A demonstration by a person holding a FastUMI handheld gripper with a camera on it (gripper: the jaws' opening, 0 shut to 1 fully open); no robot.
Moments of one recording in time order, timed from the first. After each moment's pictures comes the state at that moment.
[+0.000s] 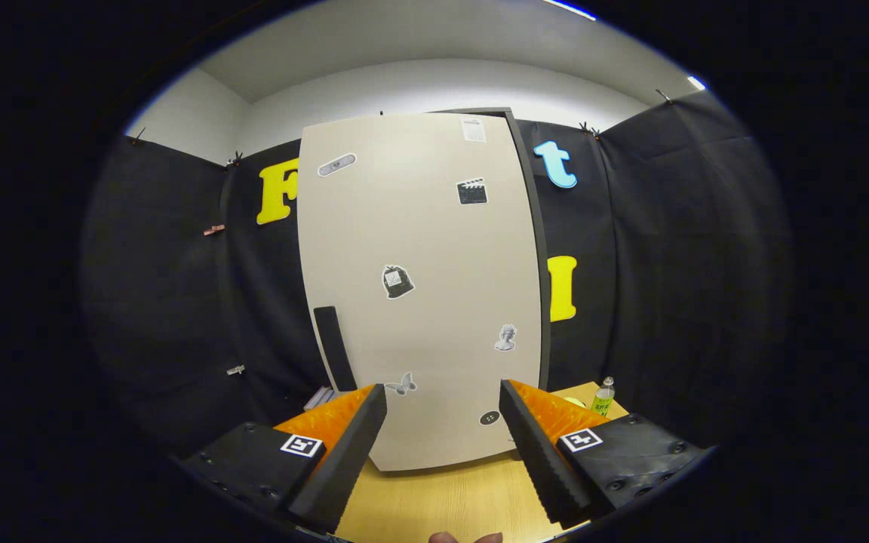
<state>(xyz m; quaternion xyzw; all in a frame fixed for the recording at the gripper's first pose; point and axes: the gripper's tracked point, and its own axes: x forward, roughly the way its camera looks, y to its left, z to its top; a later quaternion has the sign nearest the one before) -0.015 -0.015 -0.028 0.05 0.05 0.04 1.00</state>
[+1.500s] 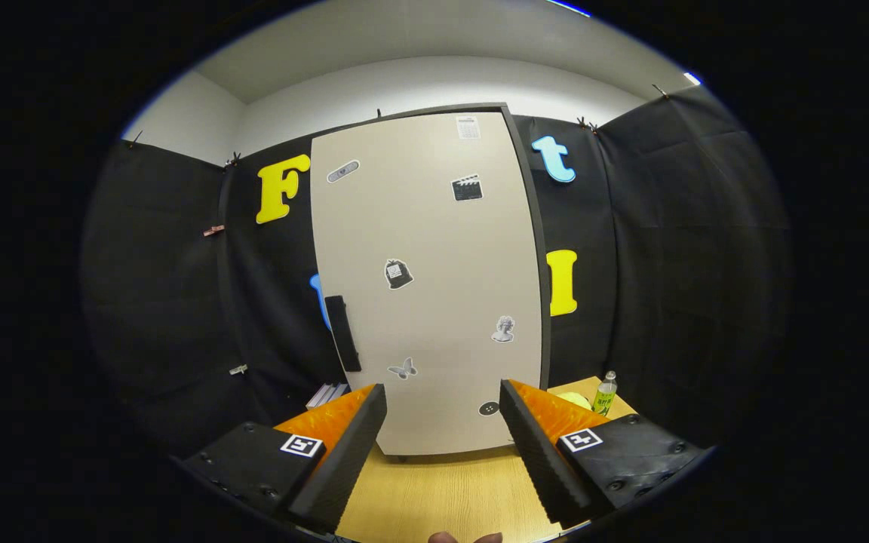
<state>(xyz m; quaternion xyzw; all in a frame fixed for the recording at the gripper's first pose) -0.031 -0.016 -0.035 0.06 0.06 0.04 1.00</state>
